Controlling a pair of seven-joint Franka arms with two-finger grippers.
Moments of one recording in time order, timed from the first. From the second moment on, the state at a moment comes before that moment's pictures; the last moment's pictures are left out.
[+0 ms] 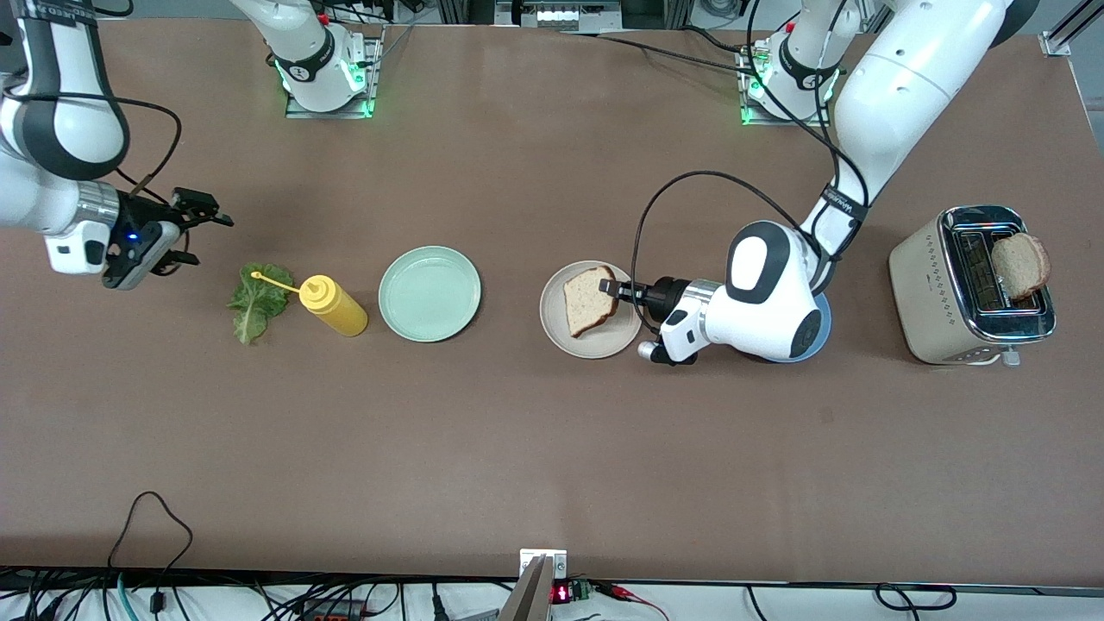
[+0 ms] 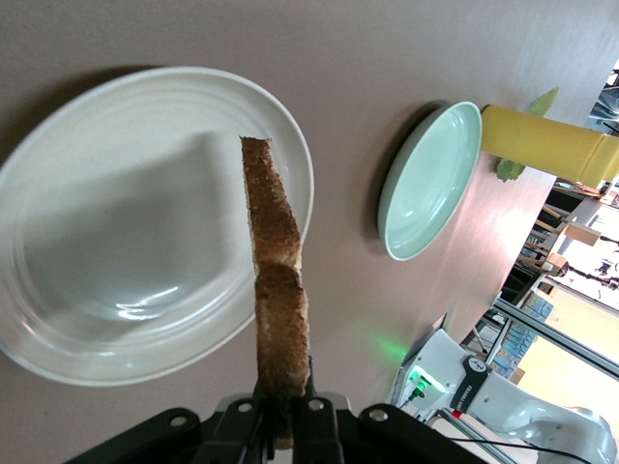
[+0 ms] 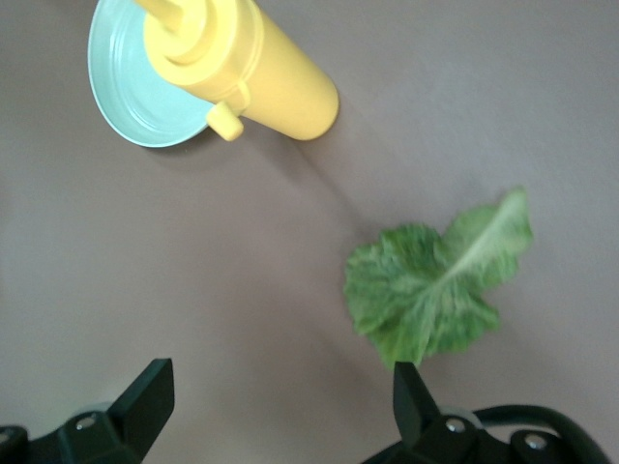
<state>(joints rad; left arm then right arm) 0.01 0.74 -0.49 -1.64 -0.69 2.06 0.05 -0.10 0.08 -0.10 -2.16 0.31 1.97 -1.12</state>
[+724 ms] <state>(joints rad) 0.00 0.78 -0.49 -1.67 -0.69 2.12 0.07 -0.15 0.26 -0.10 -2.18 0.83 2.02 -1.89</state>
